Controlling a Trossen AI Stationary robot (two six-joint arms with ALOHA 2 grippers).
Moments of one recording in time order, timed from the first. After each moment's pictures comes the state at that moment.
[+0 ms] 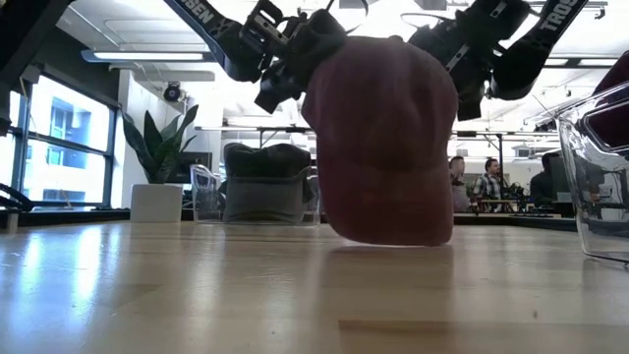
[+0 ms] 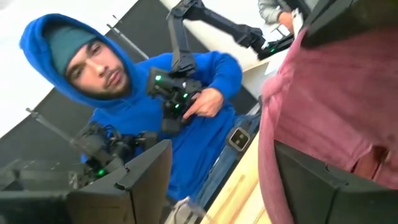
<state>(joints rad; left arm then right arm) 0.29 1.92 1.29 0.24 1.36 0.03 -0.47 1.51 0.59 0.87 -1.51 0.71</state>
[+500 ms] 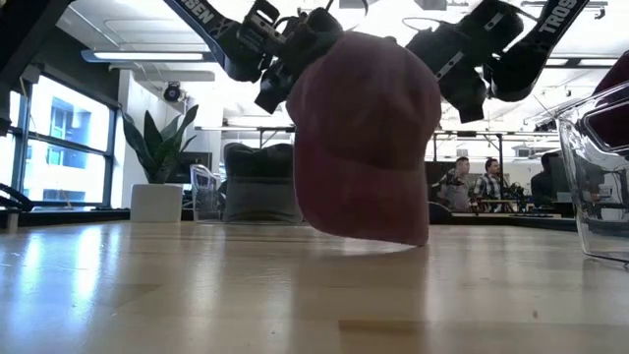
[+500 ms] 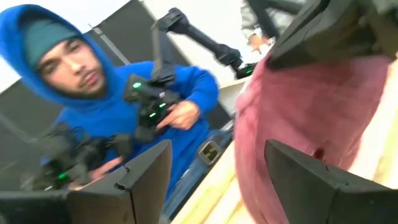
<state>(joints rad) 0.29 1.92 1.29 0.24 1.39 0.04 -0.50 1.51 0.59 0.85 -1.44 0.55</state>
